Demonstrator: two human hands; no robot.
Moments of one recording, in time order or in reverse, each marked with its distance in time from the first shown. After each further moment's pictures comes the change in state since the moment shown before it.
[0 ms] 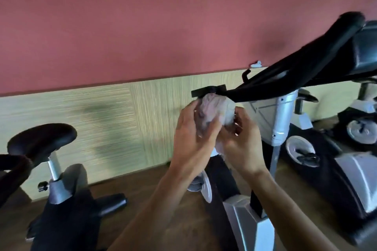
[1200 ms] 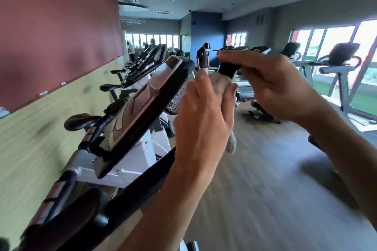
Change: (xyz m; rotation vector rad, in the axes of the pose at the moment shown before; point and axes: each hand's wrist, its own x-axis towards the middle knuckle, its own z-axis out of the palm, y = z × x) left_hand 0.154 0.077 0.146 -0.538 -0.470 0.779; right_hand 0.090 -0.140 -0.093 -1.446 0.607 0.088
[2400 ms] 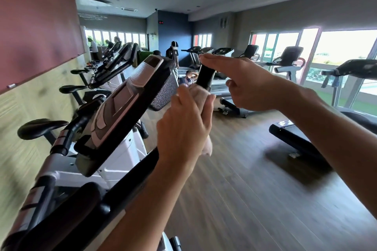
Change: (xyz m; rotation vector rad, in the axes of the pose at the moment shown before) left_hand -0.014 -0.014 -0.011 0.073 -0.118 0.027; right_hand 0.005 -0.038 -0.021 -0.342 -0.326 0.177
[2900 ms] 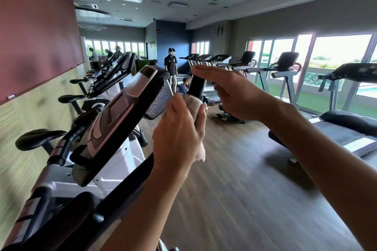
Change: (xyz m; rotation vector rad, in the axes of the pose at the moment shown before) left_hand 0.002 0.002 0.003 -0.045 0.027 0.013; right_hand -0.002 0.008 0.014 0.056 0.172 -0.035
